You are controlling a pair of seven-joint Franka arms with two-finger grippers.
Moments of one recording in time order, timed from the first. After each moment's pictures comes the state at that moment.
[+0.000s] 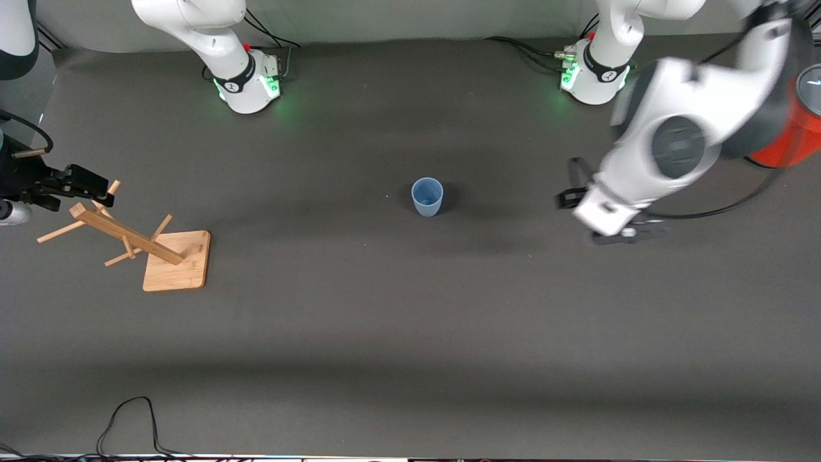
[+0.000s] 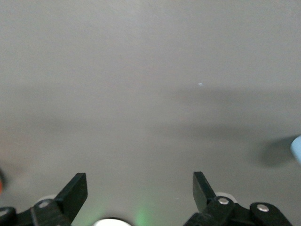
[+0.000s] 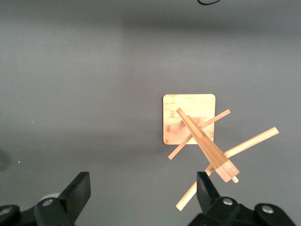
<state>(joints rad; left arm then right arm) -0.31 0.10 0.08 -1.75 0.03 1.64 -0.23 -0.01 0.03 -0.03 -1.60 0.00 1.61 -0.08</state>
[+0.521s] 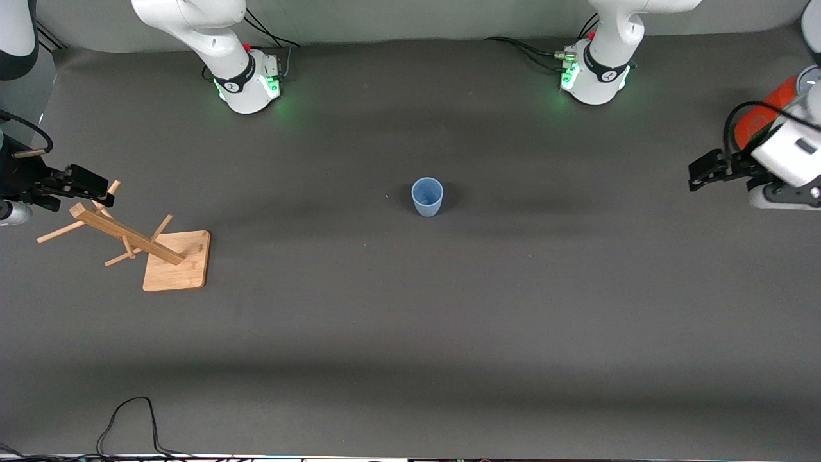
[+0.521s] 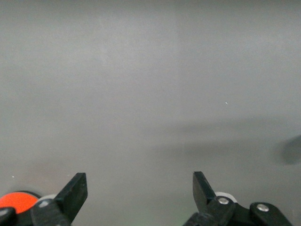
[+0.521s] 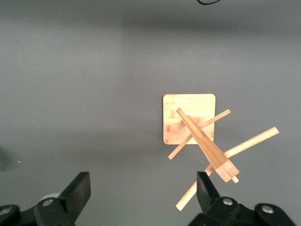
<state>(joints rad) -0.11 -0.06 0.09 -1.75 0.02 1.66 0.05 -0.01 0.03 -0.03 -1.60 0.00 1.61 -0.08</state>
